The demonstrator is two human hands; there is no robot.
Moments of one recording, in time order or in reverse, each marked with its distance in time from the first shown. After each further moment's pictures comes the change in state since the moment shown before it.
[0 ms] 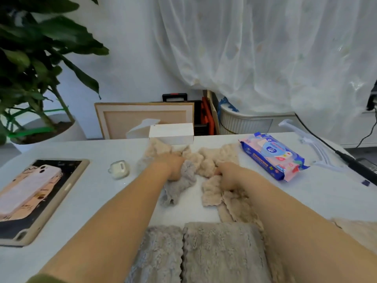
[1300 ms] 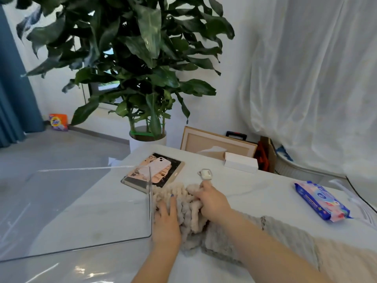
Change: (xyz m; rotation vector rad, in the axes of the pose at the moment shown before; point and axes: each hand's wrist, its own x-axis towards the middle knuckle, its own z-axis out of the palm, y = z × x) left_hand -0.354 -0.060 0.124 -0.535 0.322 -0.699; right_hand -0.149 -0.284 0.078 -0.279 0.395 -0.518
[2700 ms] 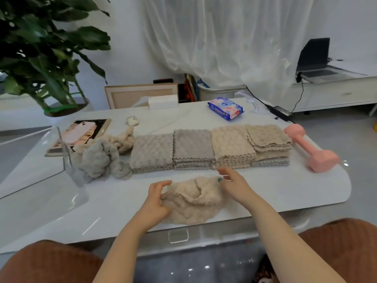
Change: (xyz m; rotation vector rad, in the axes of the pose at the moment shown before) left_hand -0.192 0.069 0.053 -0.682 -0.479 0.497; right_hand -0.355 0.103 0.037 0.985 0.182 0.752
